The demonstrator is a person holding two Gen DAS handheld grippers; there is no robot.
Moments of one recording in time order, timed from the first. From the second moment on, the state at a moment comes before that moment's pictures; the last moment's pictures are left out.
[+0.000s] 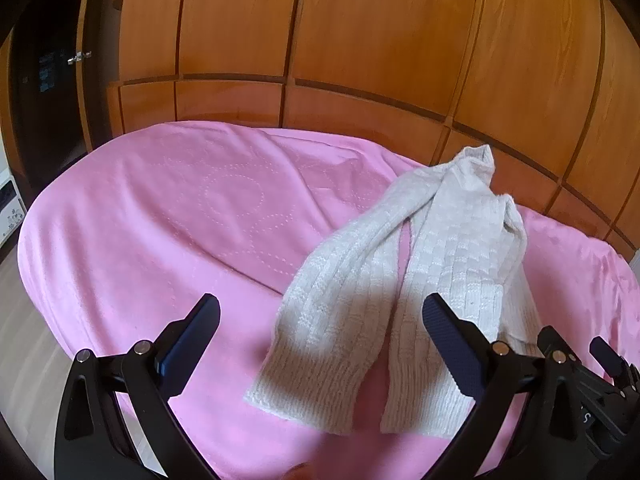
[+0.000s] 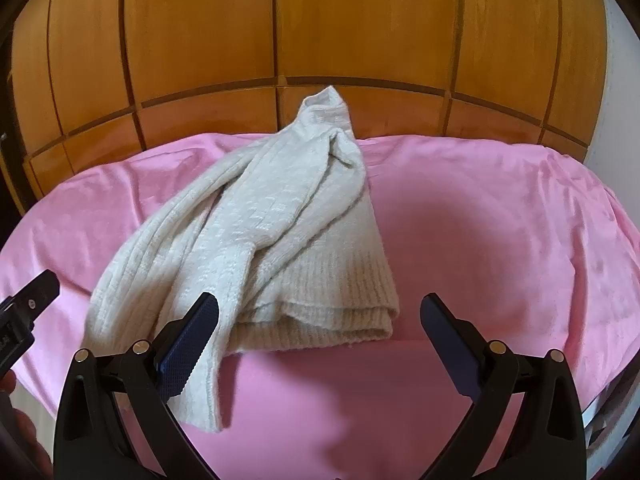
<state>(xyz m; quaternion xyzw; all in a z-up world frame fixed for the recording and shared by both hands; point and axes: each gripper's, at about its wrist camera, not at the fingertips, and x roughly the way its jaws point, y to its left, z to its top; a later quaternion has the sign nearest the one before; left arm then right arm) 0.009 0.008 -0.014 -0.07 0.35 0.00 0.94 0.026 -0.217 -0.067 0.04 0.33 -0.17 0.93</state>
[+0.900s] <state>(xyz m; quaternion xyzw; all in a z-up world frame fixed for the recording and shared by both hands) 0.013 0.019 -0.020 -0.07 0.35 0.02 0.93 0.030 -0.202 -0.071 0.02 0.34 -0.15 0.93</state>
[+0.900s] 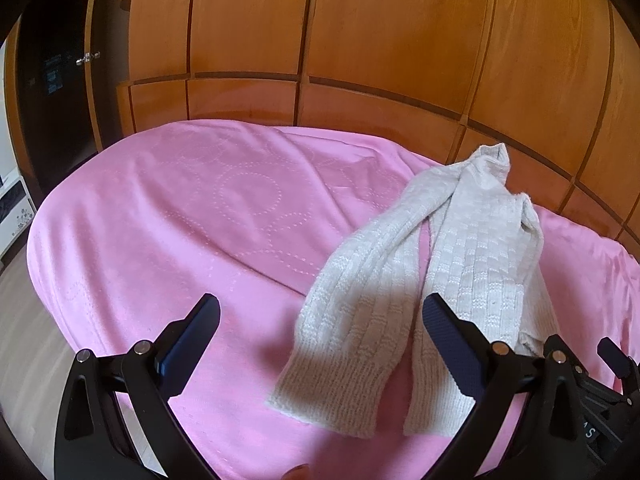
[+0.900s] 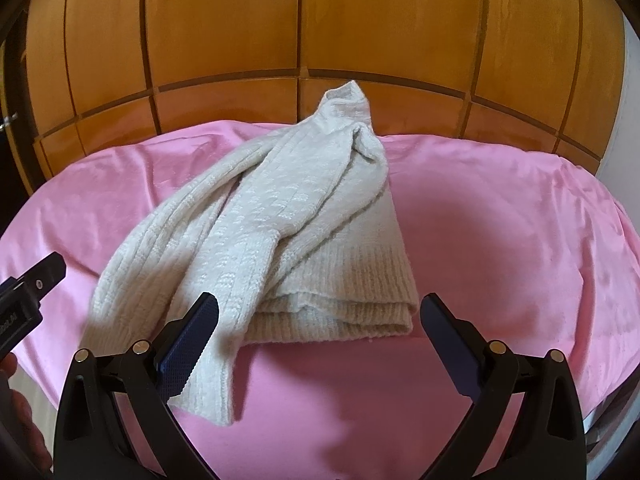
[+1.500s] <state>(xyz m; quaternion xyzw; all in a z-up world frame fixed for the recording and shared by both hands) 0.012 0.031 -0.022 -0.08 0.35 0.03 0.93 0.032 -0.192 -0.071 0.01 0.35 -0.13 0.93</state>
